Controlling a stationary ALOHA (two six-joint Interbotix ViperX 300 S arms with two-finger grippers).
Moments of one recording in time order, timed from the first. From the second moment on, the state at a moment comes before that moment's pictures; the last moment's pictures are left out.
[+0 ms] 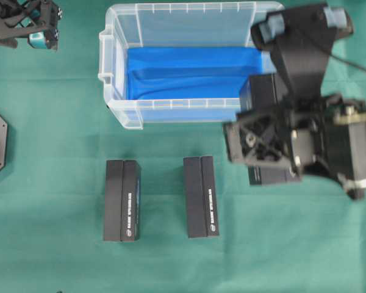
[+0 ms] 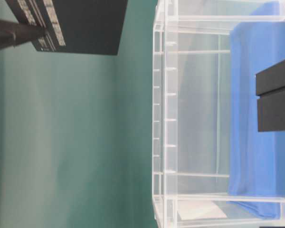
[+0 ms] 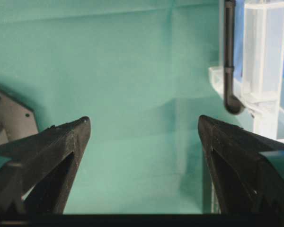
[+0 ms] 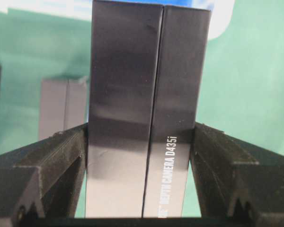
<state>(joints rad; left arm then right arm) 0.46 -0.45 0.40 0.08 1.42 -1.06 0.27 0.00 -0.23 -0.37 1.74 1.76</state>
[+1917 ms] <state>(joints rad) 0.44 -0.45 0.41 0.08 1.41 -1.06 0.41 0.07 0.03 -0.31 1.51 2.04</state>
